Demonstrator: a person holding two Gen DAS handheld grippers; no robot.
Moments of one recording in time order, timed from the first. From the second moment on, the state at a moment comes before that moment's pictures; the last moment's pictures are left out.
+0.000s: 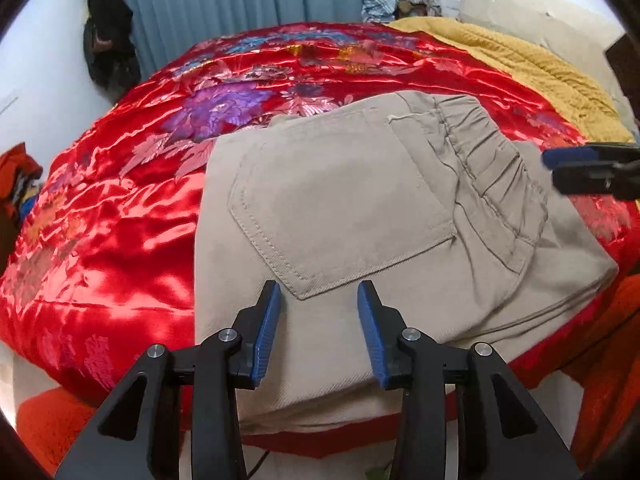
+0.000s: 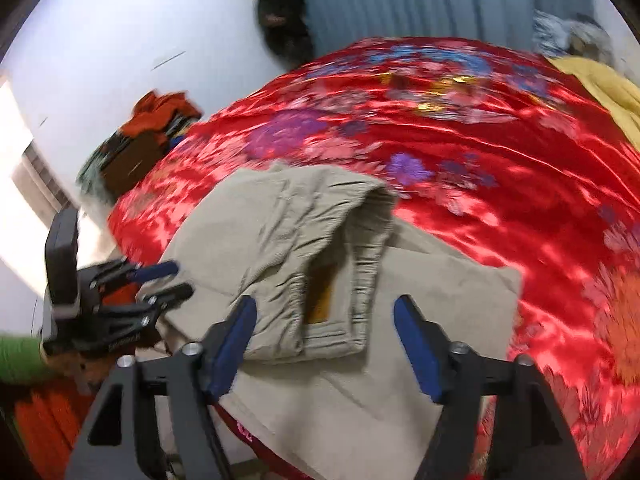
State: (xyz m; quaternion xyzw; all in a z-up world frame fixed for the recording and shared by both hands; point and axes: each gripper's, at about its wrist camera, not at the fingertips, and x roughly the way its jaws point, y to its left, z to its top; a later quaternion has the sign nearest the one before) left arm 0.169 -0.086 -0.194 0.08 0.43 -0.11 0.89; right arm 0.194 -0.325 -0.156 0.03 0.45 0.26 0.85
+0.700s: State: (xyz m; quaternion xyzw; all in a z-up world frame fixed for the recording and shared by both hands) left arm 0.161 -0.048 -0.142 0.01 0.42 -0.12 0.90; right arm 0.212 -0.257 -0.149 -0.02 0.52 0.28 0.81
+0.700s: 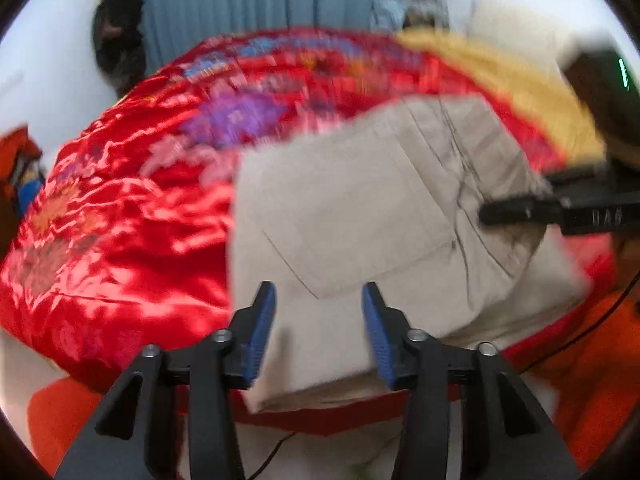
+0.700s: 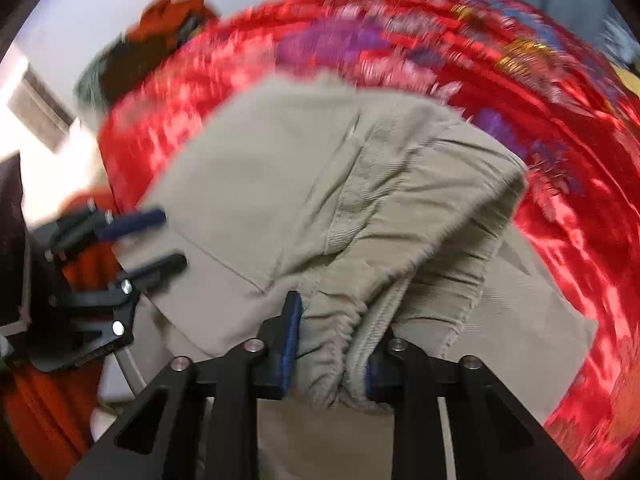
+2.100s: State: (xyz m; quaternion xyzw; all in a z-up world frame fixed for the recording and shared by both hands) left arm 0.163 -0.112 -0.203 0.16 0.46 -0.12 0.87; right arm 0.138 -0.374 -0.200 0.07 0.48 0.13 0.87
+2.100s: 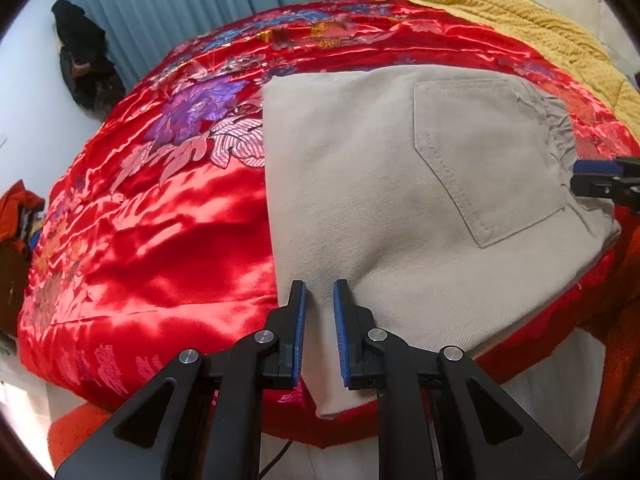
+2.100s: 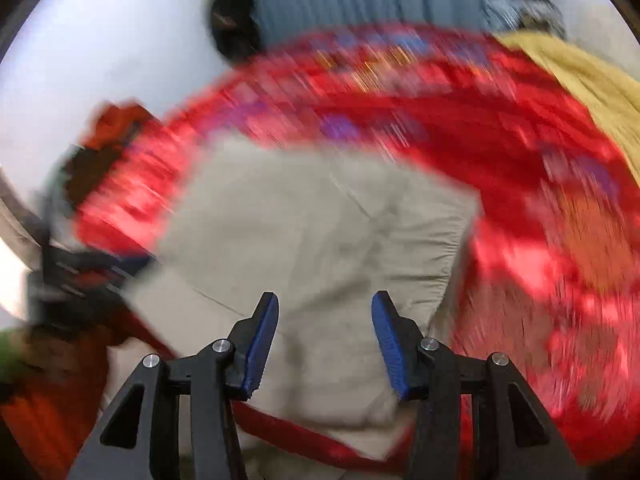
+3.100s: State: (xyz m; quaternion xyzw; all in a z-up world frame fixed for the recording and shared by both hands) left arm 0.212 -0.017 -0.178 -0.05 0.54 -0.13 0.83; right arm 0.085 -0.458 -0.169 0.28 0.42 0.10 0.86
